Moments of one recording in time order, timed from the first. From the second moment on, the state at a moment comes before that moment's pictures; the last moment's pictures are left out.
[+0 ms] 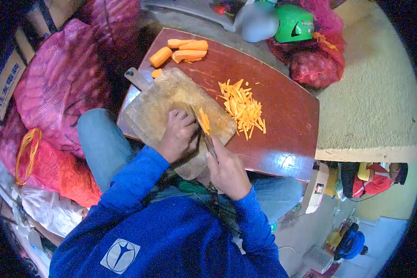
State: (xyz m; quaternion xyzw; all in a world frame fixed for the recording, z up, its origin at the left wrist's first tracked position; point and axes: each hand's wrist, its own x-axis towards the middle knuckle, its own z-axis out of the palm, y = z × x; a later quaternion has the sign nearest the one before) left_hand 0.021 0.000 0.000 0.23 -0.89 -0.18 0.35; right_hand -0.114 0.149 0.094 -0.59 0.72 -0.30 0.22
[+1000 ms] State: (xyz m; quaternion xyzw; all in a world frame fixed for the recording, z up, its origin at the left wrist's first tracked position) left_hand 0.052 -0.167 0.006 0.55 -0.81 -0.06 0.20; right_hand -0.153 0.171 0.085 -0.47 0.74 -0.40 0.25
